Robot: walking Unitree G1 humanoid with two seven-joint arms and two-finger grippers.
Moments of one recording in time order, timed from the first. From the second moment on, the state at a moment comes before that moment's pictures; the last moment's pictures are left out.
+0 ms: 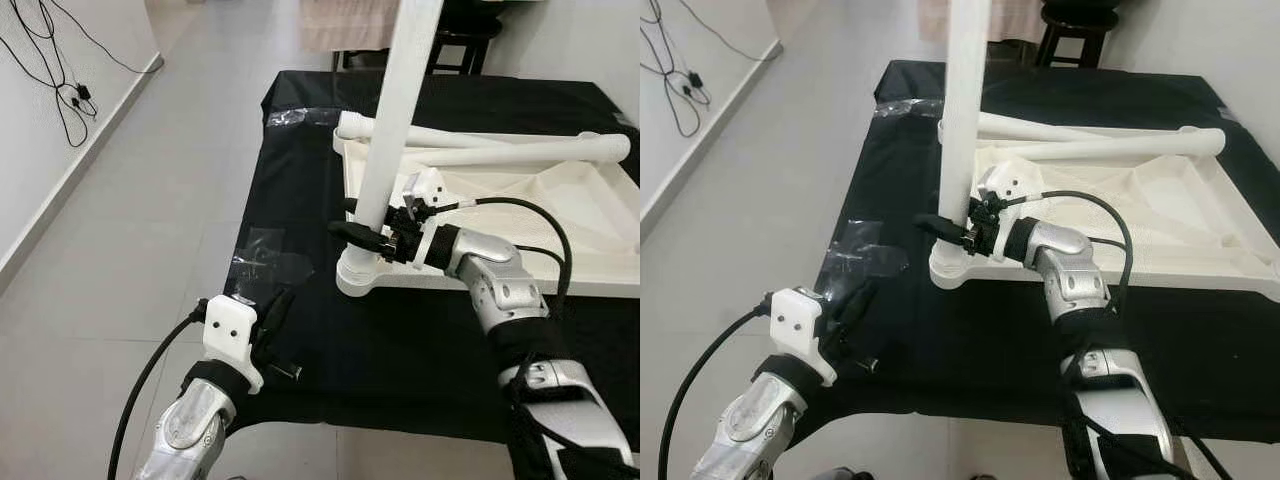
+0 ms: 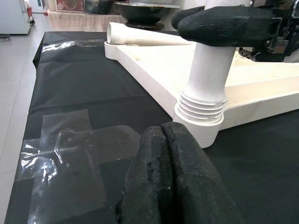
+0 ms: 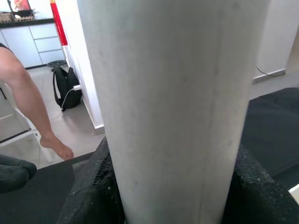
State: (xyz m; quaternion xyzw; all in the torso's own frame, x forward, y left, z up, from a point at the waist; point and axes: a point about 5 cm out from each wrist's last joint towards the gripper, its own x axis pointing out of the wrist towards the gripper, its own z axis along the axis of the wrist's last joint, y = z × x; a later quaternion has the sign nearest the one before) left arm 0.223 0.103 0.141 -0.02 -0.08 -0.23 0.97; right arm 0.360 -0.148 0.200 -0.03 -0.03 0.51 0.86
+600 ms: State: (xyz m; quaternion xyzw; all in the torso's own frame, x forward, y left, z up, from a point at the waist) left arm 0.226 0.110 0.143 -0.02 -0.09 -0.22 0.97; right arm 0.333 -0.097 0.179 -0.04 -0.06 0.23 0.97
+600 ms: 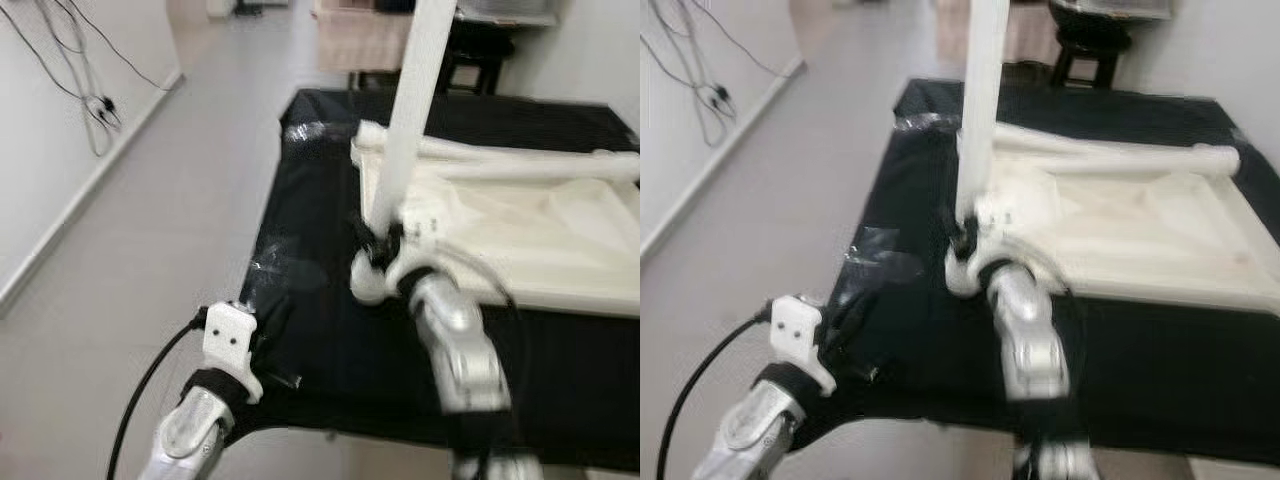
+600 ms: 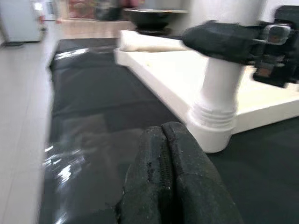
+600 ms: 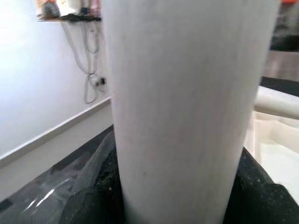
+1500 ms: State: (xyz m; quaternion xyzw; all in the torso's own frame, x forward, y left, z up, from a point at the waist) left arm 0.227 0.105 0.145 -0.02 -0.09 -0.22 0.97; right arm 0.360 -0.113 0.211 -0.01 -0.03 0.56 0.83
